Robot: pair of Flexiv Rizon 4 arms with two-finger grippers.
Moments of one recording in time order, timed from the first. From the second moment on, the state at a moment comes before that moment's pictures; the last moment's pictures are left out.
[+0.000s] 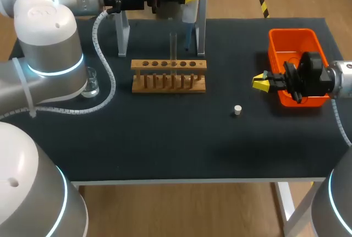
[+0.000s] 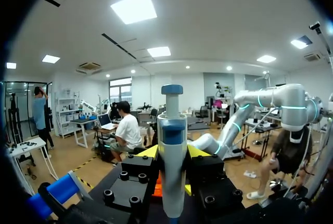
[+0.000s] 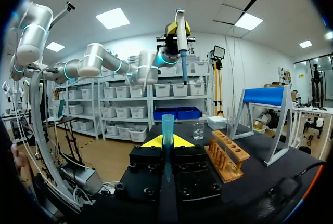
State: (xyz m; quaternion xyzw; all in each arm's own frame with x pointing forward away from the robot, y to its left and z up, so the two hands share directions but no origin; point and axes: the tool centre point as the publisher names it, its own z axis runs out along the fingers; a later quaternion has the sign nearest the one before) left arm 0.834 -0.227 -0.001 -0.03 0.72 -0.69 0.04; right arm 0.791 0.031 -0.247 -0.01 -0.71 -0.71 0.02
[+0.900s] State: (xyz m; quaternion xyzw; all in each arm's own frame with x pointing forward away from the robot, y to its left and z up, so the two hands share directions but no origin) left arm 0.834 -0.227 -0.001 -0.03 0.72 -0.69 0.04; right arm 0.795 0.089 -0.239 0.00 -0.71 -0.70 0.04
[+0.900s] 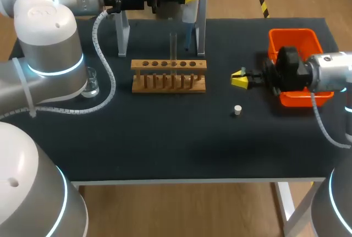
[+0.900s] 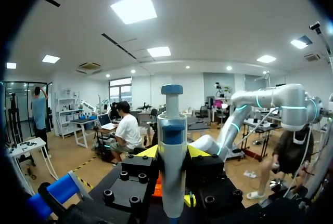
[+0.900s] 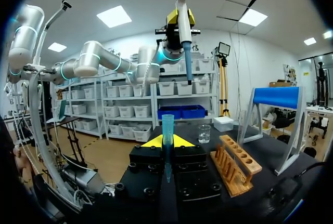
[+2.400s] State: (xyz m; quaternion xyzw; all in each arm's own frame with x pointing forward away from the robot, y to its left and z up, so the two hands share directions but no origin) left arm 0.834 -0.227 -0.001 -0.03 0.72 -0.69 0.04; right arm 0.820 0.186 -0.230 0.04 -0.71 -0.70 0.04
